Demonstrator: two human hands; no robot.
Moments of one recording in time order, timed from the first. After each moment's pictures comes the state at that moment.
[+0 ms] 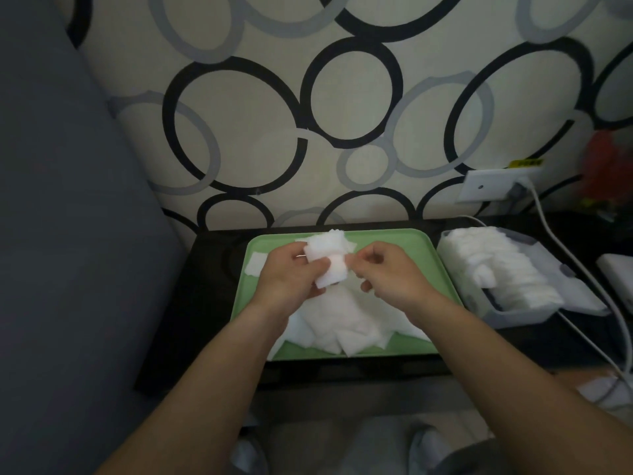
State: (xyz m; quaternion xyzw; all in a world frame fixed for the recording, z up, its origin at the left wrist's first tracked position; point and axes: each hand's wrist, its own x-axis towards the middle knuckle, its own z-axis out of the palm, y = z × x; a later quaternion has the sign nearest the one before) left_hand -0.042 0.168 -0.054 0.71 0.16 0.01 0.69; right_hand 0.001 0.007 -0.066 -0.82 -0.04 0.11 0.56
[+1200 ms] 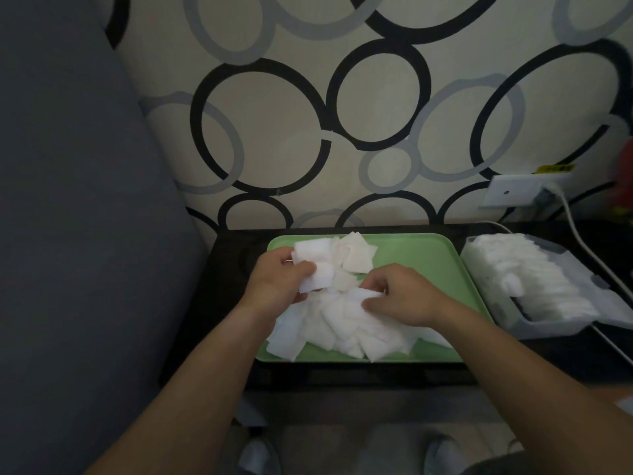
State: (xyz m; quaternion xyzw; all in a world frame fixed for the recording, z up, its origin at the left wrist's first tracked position) left_hand -0.044 0.219 -0.066 0.73 0.20 0.02 0.65; right_hand 0.012 0.010 -0.085 -0.91 -0.23 0.15 0.31
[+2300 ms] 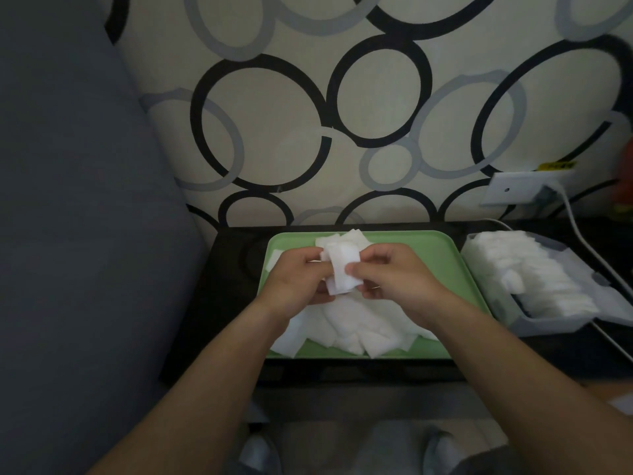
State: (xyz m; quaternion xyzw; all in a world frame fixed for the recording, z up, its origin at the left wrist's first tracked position) left_hand -0.048 0.196 -0.059 0.72 0.11 -0.04 0.68; right_hand -0.005 0.033 -0.061 -0.73 -0.07 0.18 0.65
